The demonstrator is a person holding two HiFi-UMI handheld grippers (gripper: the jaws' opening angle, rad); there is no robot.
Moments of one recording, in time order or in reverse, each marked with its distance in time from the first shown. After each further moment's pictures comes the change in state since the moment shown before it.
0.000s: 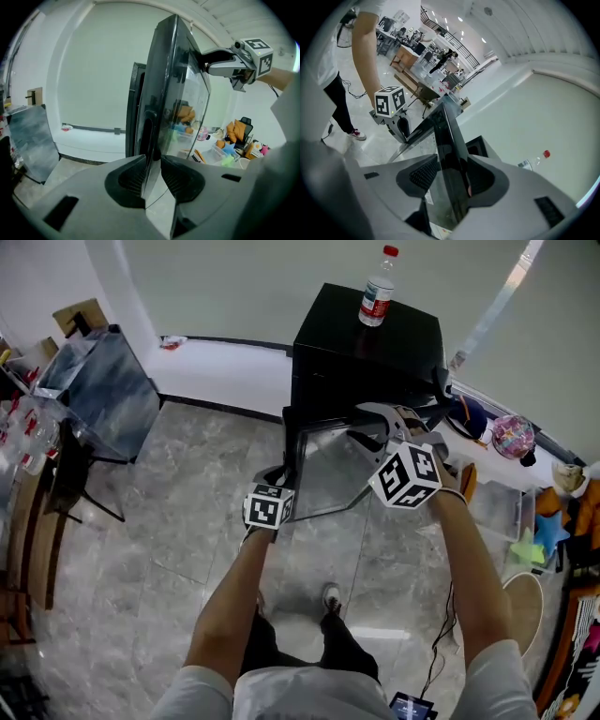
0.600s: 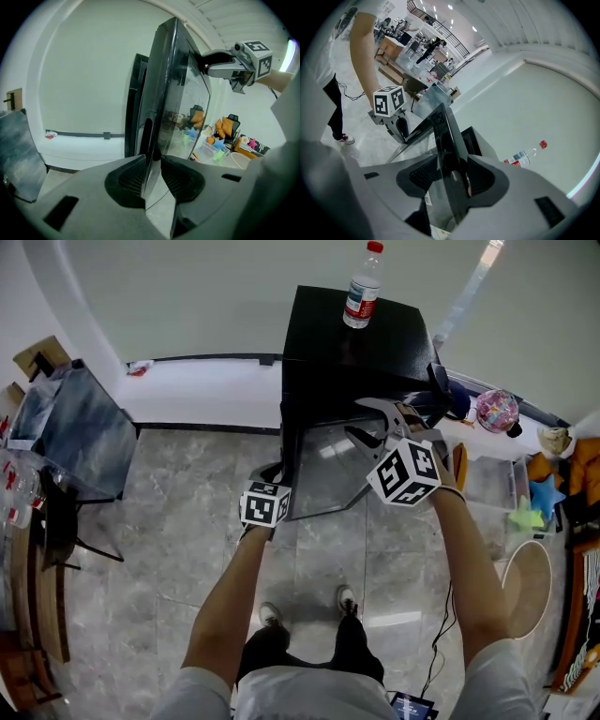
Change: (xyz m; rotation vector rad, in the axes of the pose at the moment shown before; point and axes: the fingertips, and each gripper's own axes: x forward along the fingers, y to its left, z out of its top) left arm 0.044 0.046 0.034 0.086 0.010 -0.149; right arm 0.043 -0.032 -0.009 0.088 0.125 -0.098
